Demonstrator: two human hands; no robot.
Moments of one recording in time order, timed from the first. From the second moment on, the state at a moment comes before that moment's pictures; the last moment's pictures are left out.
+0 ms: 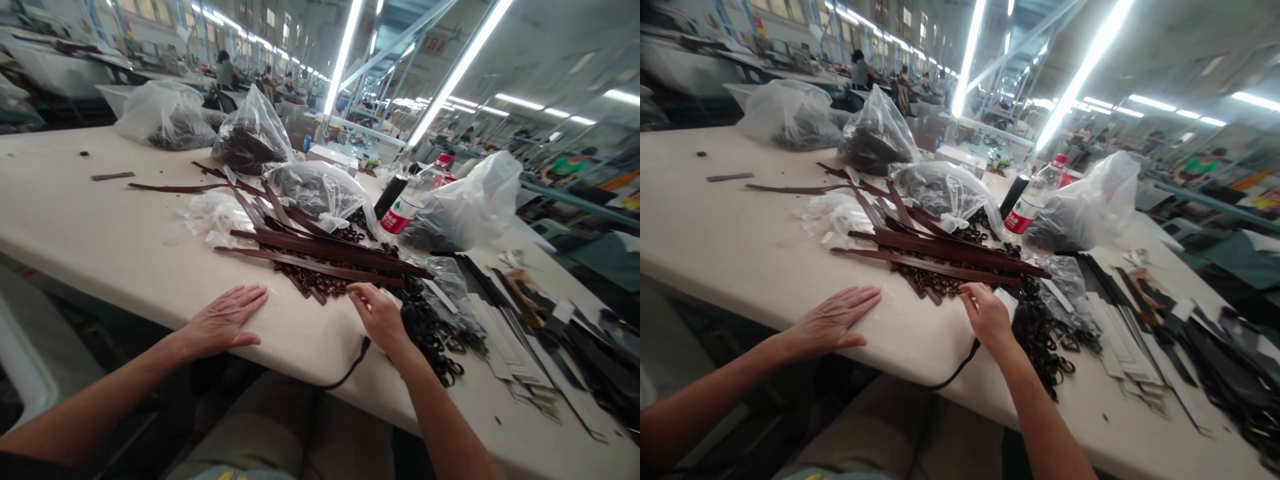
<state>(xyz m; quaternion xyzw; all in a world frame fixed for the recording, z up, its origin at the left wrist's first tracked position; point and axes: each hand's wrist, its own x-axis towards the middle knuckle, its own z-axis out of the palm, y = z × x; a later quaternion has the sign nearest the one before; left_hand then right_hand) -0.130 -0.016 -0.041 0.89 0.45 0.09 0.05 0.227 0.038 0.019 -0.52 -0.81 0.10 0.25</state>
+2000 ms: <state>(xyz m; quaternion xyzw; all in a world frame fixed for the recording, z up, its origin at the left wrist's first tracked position) -0.017 -0.026 0.008 0.34 0.34 0.53 0.70 0.275 -0.165 0.004 -0.55 -0.56 0.57 0.25</state>
